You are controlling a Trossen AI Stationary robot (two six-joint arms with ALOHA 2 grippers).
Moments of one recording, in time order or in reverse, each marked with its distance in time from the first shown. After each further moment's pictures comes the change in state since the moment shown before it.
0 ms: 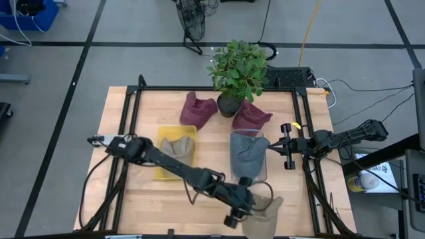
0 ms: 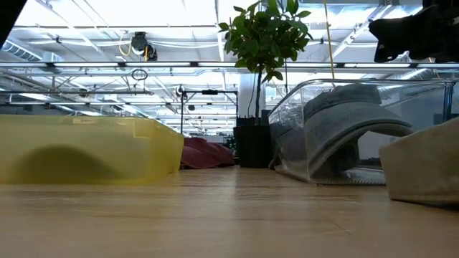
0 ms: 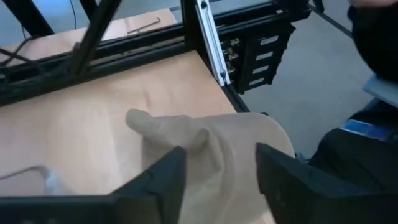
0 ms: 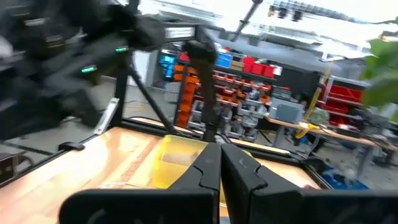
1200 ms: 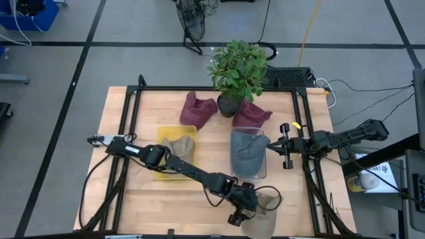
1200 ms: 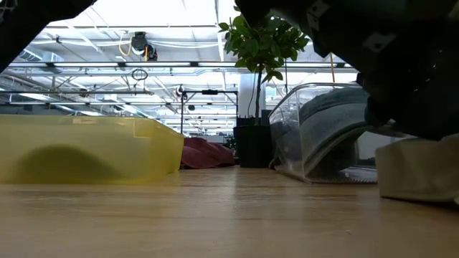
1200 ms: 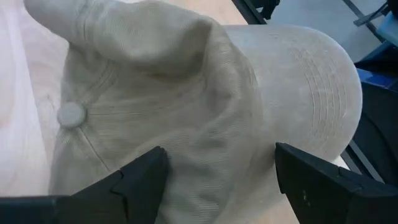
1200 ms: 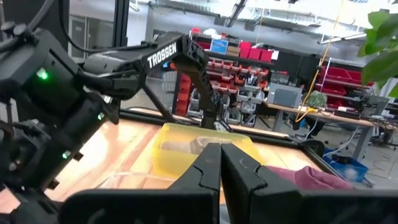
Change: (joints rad) left arm 0.051 0.270 0.132 -0.063 0.174 -0.038; right arm 0.000 0.023 0.000 -0.030 0.029 0.050
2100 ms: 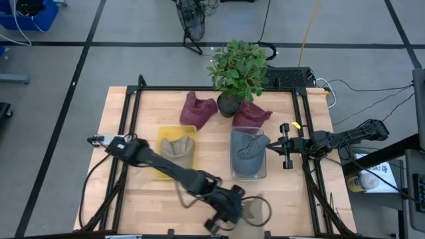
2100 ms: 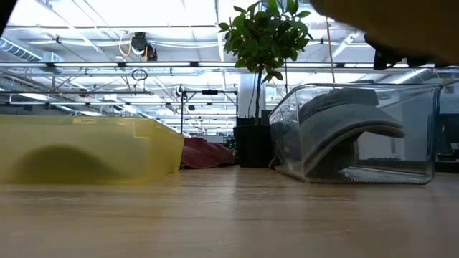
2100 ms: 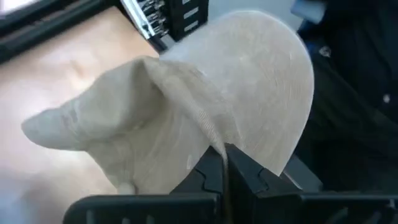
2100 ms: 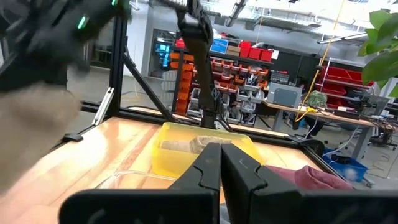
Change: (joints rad) left arm -0.102 -0.338 0.000 -0.388 -0.014 0.198; right arm 0.000 0.006 0.000 0.003 0.000 -0.003
